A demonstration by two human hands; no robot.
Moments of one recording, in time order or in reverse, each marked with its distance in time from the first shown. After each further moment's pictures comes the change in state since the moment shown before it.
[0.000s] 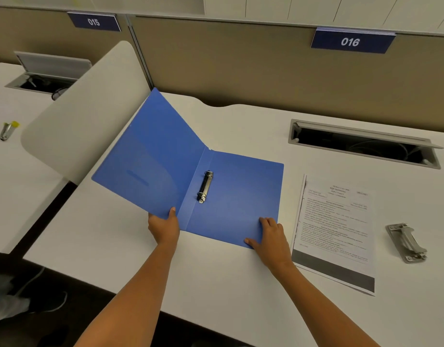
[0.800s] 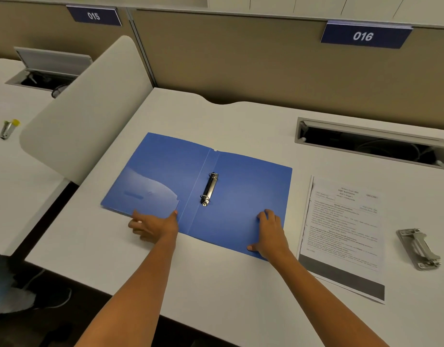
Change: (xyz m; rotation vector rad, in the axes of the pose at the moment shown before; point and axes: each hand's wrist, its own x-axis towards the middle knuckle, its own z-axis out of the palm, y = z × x) left_hand 0.026 0.008 0.004 0.487 0.266 -0.099; right_hand 0.029 -0.022 -0.002 -0.161 -0.137 -0.021
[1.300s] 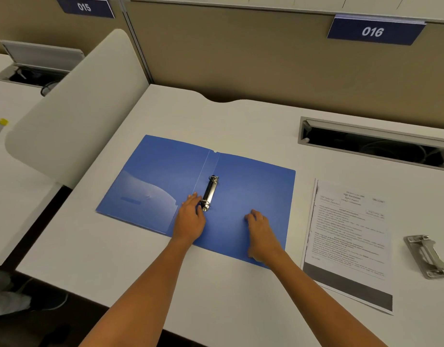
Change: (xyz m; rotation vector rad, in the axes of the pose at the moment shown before) left_hand -0.006 0.006 0.049 0.164 -0.612 0.655; right_hand 0.019 -0.025 0.001 0.046 -0.148 -0.105
